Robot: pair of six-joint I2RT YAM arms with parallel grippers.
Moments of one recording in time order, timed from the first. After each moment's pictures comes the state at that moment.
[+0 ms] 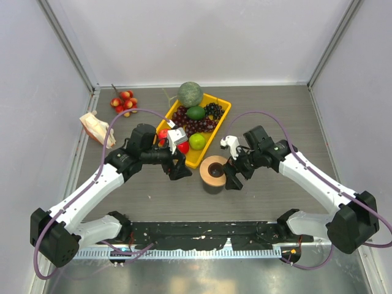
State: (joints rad) left arm -0.57 1.09 0.90 -0.42 0.64 0.12; right arm 0.55 1.20 0.93 -0.80 -0.52 -0.29
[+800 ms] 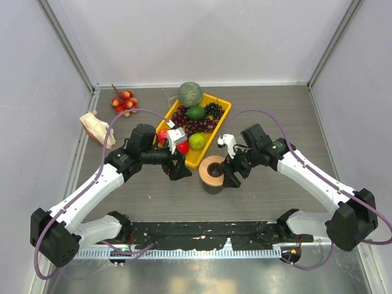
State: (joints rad) left arm -0.57 1.09 0.89 -0.41 0.65 0.10; right arm 0.57 1.22 0.96 -0.78 -0.55 -0.29
